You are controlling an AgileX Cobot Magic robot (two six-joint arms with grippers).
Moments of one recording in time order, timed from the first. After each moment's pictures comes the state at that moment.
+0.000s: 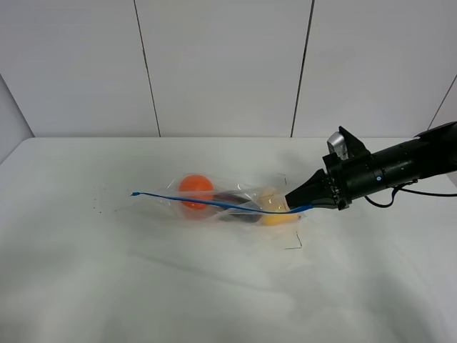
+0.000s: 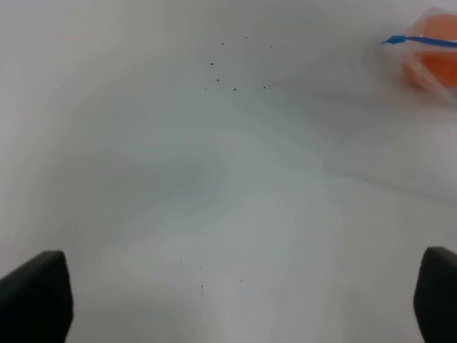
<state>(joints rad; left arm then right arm) 0.08 -0.01 -0.49 -0.01 1.07 0.02 -0.04 1.92 -1.00 1.22 1.21 -1.03</state>
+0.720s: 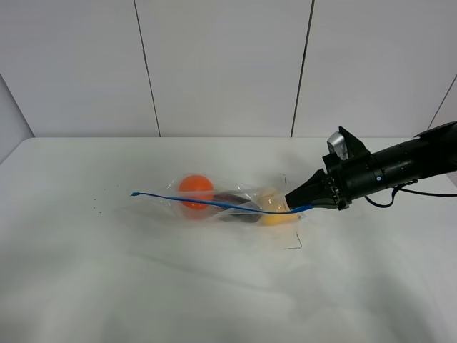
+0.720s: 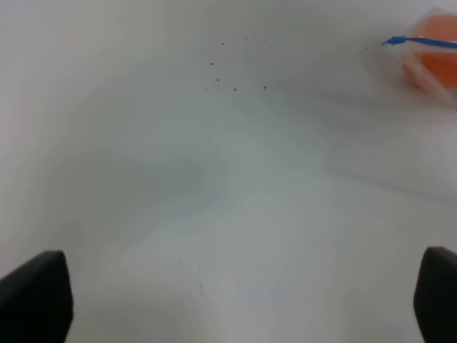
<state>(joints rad) 0.08 -0.01 -0.49 -0.01 1.07 0.01 -0.04 1.92 -1.00 1.22 1.21 -1.03</state>
